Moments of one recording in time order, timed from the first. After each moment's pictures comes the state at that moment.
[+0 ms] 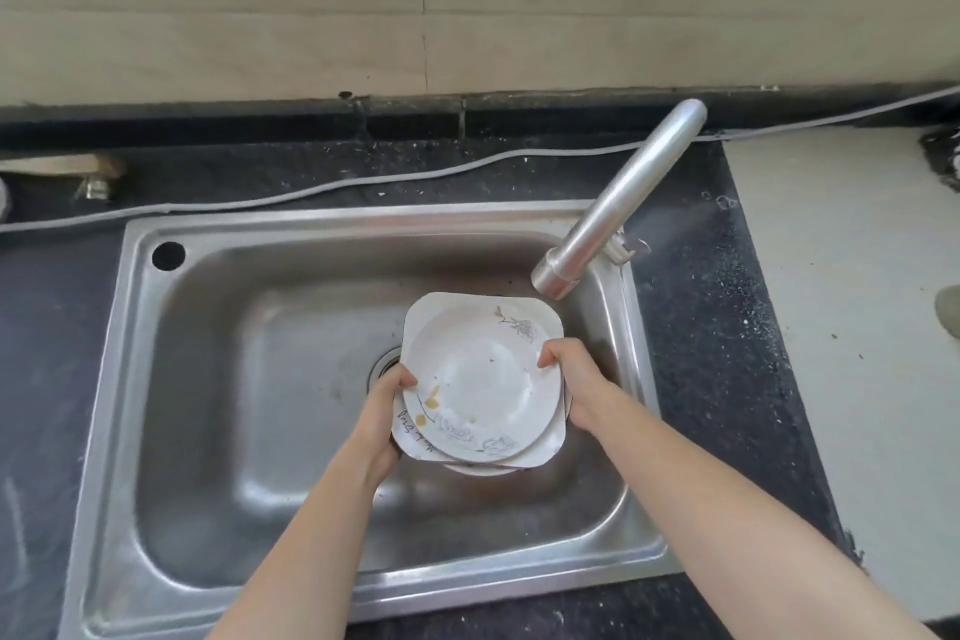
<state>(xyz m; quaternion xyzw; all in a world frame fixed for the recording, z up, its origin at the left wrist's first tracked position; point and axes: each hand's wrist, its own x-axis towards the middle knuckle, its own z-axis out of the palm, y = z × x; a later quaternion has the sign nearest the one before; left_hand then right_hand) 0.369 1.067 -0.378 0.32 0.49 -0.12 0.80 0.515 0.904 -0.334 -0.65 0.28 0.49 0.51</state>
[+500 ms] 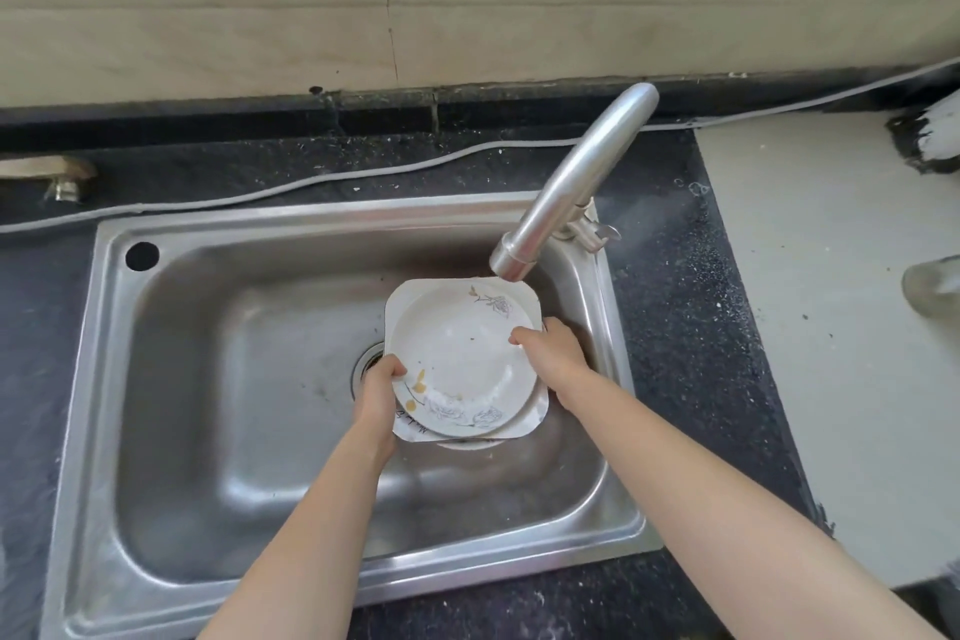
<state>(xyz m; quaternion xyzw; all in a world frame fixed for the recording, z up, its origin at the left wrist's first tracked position) 0.388 1.049 -0.367 0.37 0.58 -0.08 0.72 0.522 0.907 -0.334 -0.80 0.15 0.41 0.41</state>
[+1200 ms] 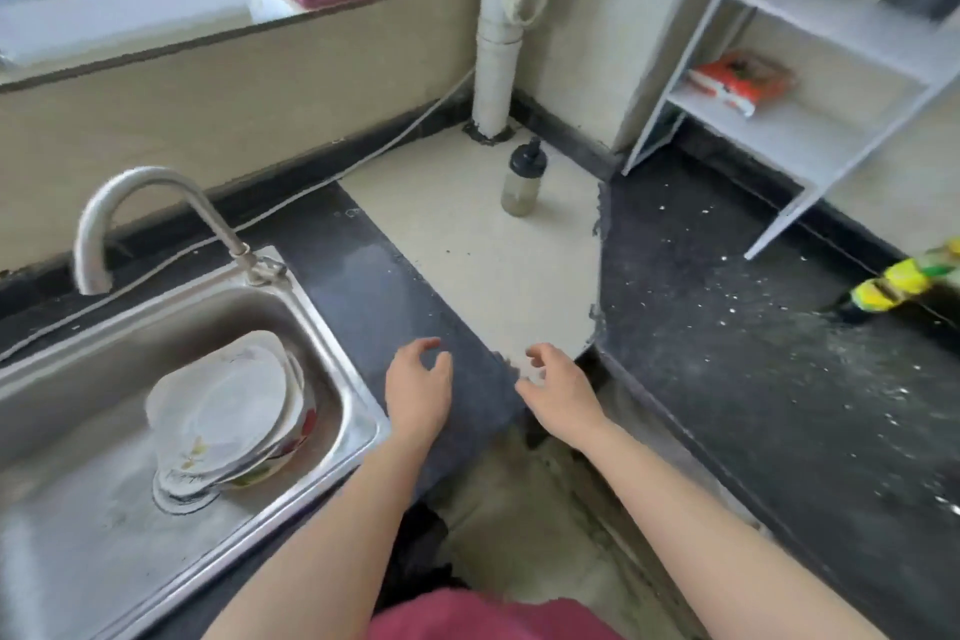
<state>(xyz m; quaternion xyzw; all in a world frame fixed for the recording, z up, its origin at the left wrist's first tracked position) 0.402 0.731 -0.225 0.83 0.21 -0.04 0.52 0.393 0.566 -0.216 -0.91 0.10 0.15 0.37</state>
